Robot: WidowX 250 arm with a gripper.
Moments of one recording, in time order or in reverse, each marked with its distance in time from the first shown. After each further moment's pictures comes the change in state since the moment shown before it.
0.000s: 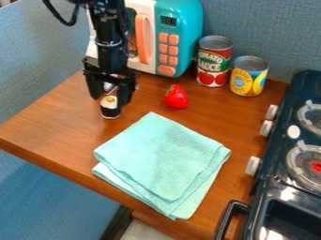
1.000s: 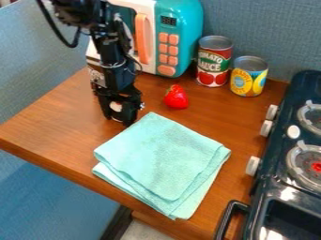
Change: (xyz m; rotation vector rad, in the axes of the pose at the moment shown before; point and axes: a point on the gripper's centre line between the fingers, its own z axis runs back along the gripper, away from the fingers) arm 0.003 -0.016 -0.029 -0.134 -0.065 -0.119
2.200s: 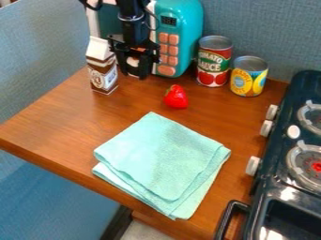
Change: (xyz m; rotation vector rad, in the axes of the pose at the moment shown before) arm 0.067 0.005 0.050 0.087 -0.054 0.088
